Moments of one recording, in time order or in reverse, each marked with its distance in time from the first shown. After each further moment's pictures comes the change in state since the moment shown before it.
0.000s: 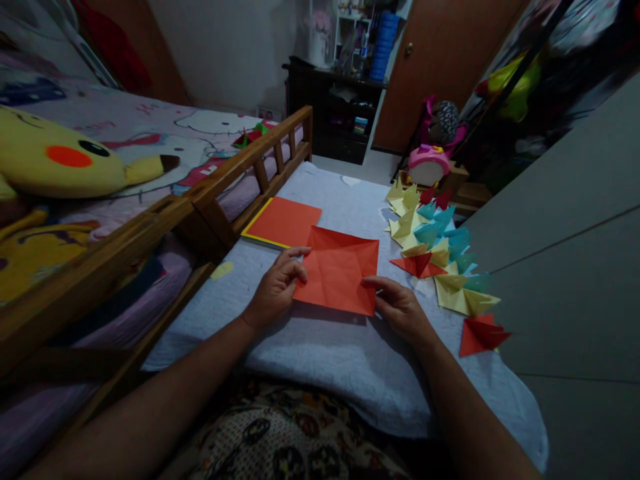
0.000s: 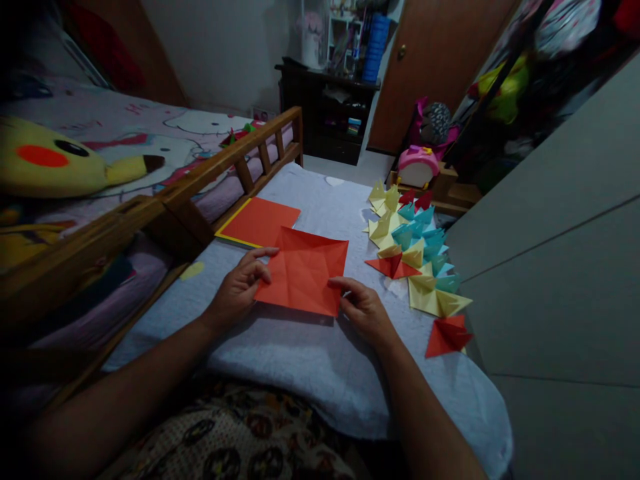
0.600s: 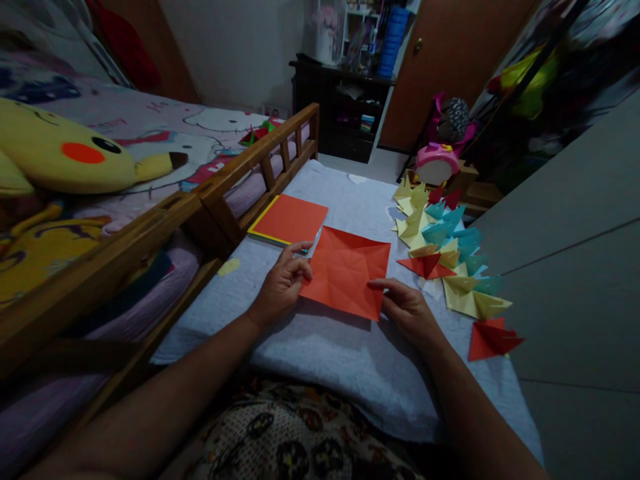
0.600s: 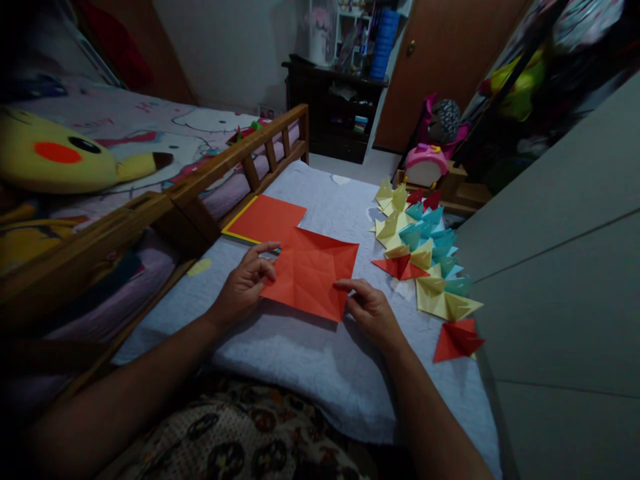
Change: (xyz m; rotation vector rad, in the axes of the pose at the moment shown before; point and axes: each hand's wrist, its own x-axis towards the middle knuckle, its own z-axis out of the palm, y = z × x) left_hand 0.000 -0.001 0.000 -0.011 0.038 0.003; right_hand 0.000 -0.002 -0.001 -0.040 0.009 -0.035
